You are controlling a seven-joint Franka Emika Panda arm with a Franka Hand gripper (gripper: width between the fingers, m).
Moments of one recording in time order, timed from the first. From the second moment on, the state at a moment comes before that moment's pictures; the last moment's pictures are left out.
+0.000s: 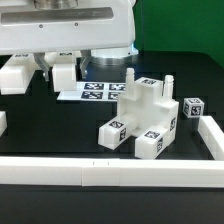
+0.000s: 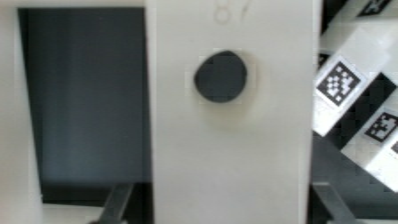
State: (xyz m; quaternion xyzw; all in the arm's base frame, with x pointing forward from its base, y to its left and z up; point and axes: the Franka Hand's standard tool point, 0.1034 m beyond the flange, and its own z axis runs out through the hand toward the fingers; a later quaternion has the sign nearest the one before) arm 0.578 -0.092 0.112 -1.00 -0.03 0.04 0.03
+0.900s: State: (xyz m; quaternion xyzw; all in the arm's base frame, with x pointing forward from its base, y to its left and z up) arm 0.575 -0.032 0.139 -0.93 0.37 0.04 0.03
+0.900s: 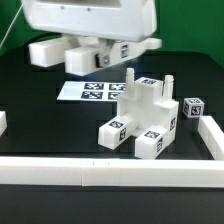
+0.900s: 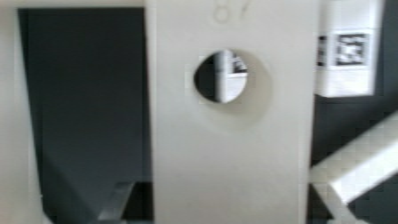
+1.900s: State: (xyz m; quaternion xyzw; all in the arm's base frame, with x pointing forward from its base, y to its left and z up) arm 0.591 0.038 0.141 -0.95 0.30 0.04 0.01
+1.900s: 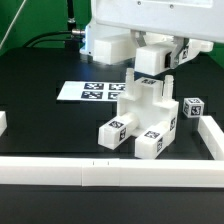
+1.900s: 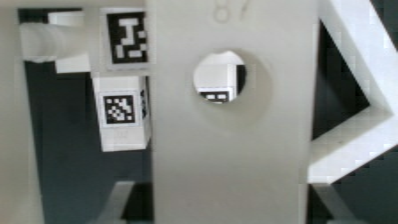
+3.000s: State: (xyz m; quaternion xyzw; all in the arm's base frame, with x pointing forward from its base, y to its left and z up) arm 0.584 0.054 0.126 -0.96 0.27 0.02 0.00
